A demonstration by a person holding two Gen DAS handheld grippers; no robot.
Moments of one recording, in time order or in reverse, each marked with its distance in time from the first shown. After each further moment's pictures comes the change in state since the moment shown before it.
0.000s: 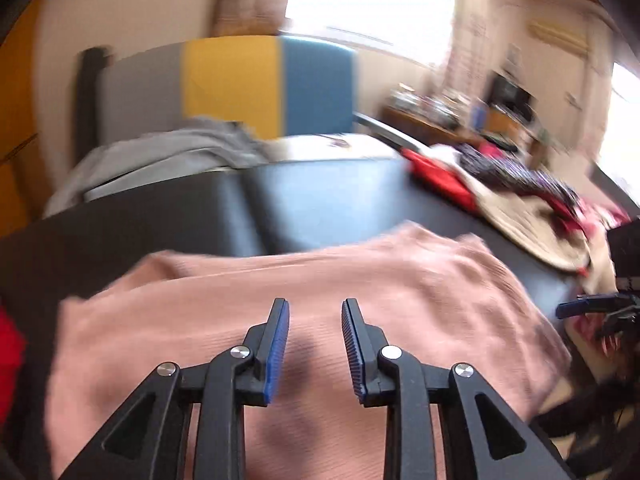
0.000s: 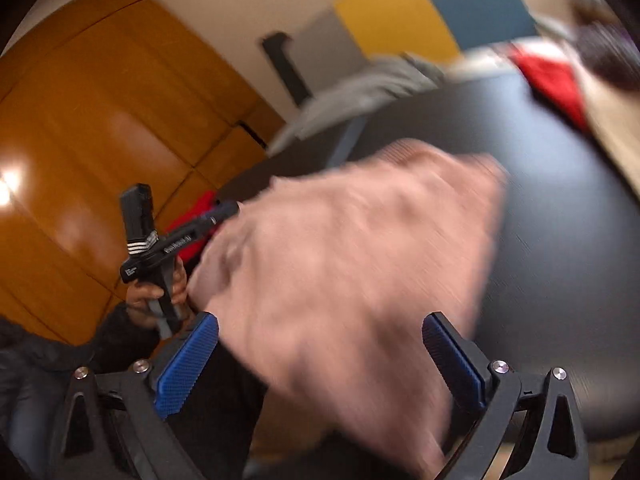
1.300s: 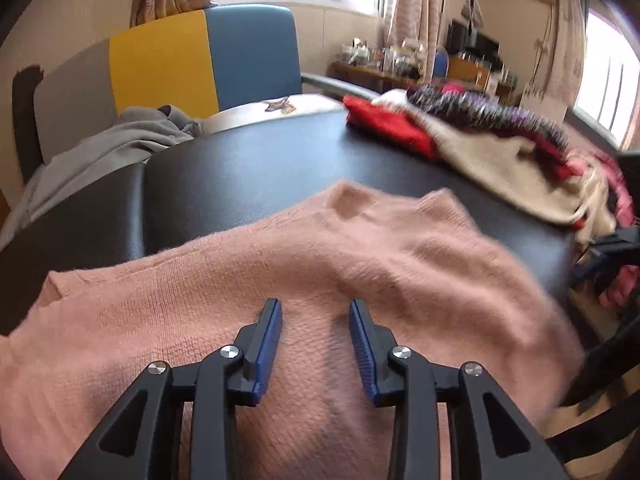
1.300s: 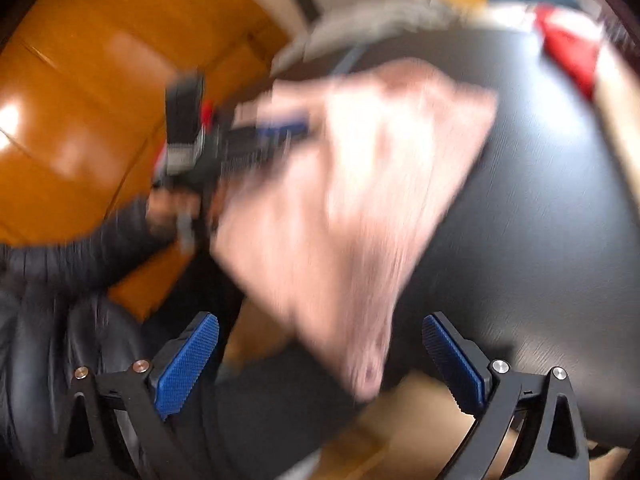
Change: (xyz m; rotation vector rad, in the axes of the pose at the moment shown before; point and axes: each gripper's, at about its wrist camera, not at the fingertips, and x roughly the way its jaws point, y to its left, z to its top) left arm 0.049 -0.062 0.010 0.061 0.070 -0.047; right arm -0.020 0.038 0.002 -0.147 0.143 -0.123
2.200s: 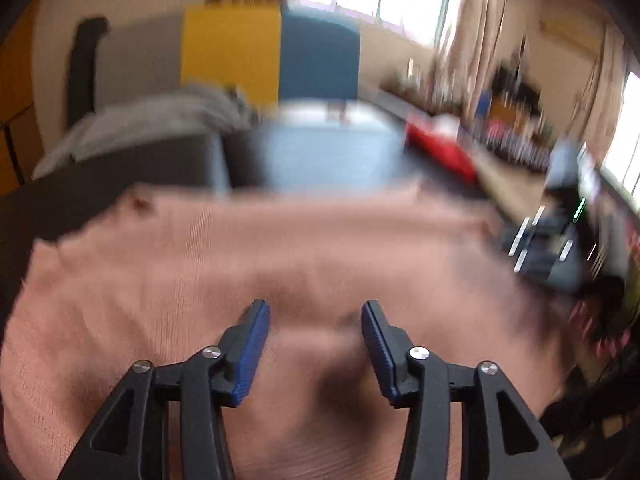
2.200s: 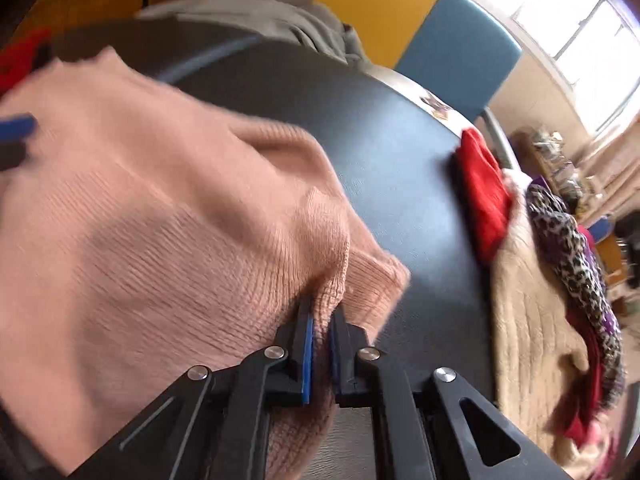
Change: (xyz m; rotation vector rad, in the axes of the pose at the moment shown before) left arm -0.031 0.067 -0.064 -0.191 -0.045 0.021; right arm 0.117 -0.003 0.075 -0.241 0.075 -0.891
